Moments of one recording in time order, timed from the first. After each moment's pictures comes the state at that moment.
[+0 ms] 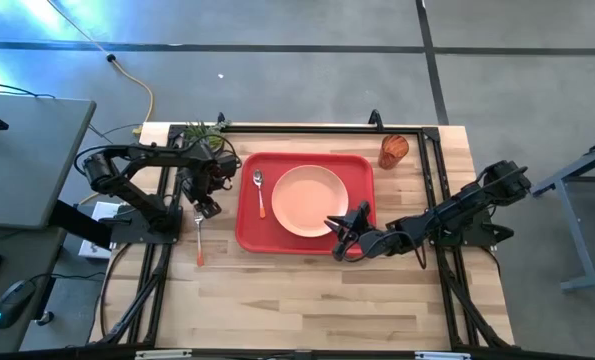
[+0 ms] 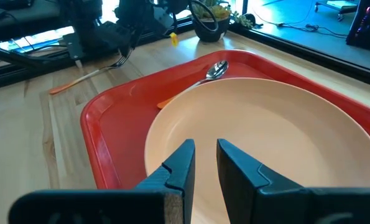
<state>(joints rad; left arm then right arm) 0.58 1.52 0.70 -1.14 0.01 -0.13 0.39 1.52 0.62 0.40 0.82 0.49</state>
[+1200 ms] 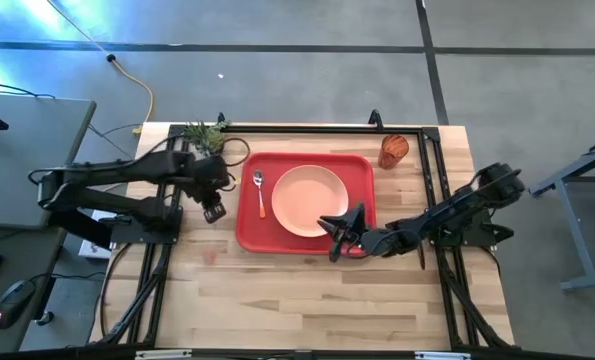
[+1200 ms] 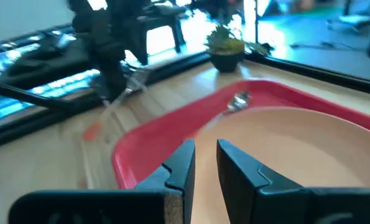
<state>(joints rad) 0.25 1.05 0.84 -1.07 0.06 -0.28 0.39 1.58 0.62 0.67 0.81 0.43</state>
